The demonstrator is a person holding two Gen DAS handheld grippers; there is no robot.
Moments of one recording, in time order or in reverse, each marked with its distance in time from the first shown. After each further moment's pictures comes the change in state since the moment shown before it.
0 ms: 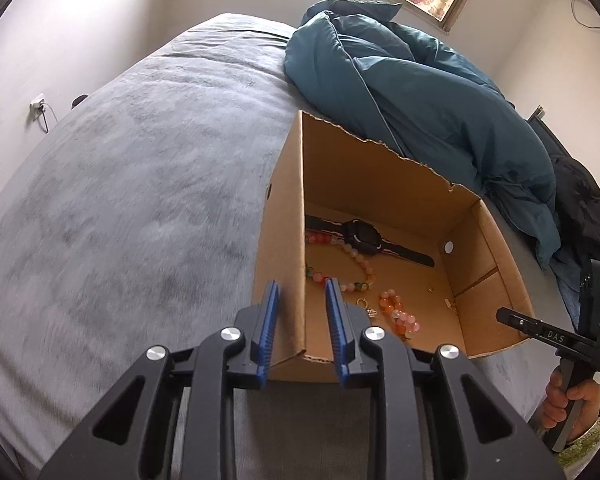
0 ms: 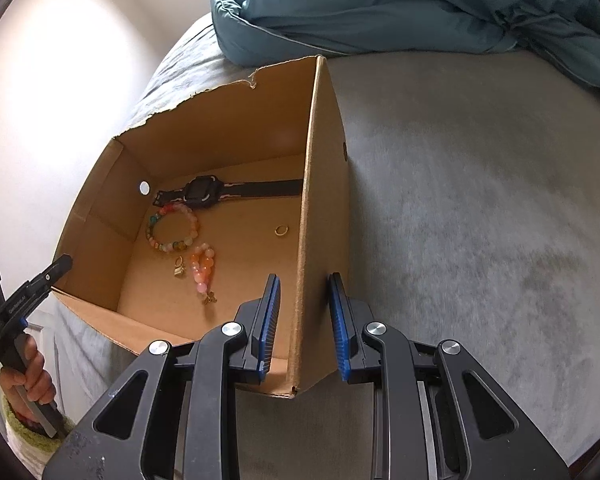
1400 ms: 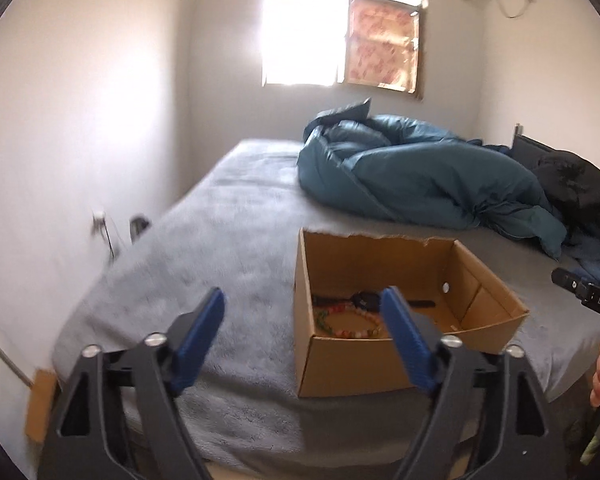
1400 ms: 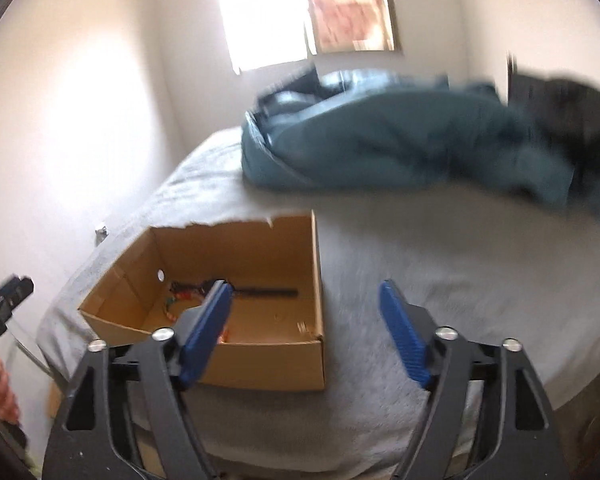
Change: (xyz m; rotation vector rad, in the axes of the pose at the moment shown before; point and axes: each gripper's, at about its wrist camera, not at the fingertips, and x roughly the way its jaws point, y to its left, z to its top) left arm -0.180 -0.037 -0.129 0.220 -0.457 0.174; right arm -0.158 0.063 -0.144 -0.159 -0.595 -0.154
